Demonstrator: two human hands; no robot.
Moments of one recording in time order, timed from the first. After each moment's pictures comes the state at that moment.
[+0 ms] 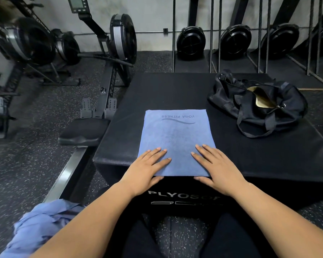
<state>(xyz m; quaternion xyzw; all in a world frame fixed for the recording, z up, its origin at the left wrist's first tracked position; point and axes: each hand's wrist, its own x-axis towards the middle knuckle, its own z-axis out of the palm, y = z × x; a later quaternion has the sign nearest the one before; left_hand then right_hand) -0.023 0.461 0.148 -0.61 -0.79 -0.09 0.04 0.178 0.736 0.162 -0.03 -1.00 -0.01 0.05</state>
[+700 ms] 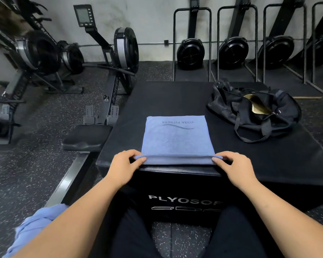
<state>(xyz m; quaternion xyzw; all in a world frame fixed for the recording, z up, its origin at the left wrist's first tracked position) -0.042 0.427 0.190 -0.31 -0.86 -0.41 -0.05 0.198 0.755 0.191 -0.28 -0.87 0.35 0.21</state>
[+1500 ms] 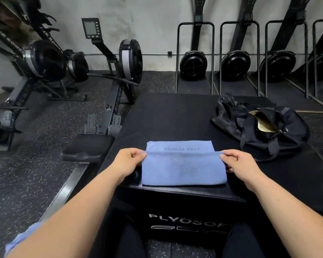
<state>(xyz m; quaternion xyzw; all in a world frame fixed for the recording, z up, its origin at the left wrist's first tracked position) -0.092 0.465 0.226 -0.19 -0.80 -0.53 -0.20 0.144 0.789 0.232 -0.33 -0.74 0.57 0.17</state>
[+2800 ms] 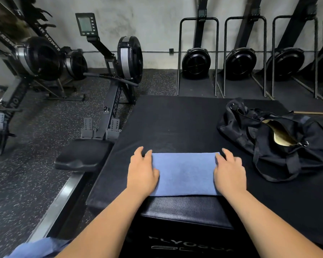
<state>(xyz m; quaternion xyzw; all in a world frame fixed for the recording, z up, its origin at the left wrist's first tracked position) -0.112 0.541 0.191 -0.26 -0.93 -0.24 0.00 0.042 0.796 0.174 -0.37 -0.92 0.08 0.14</state>
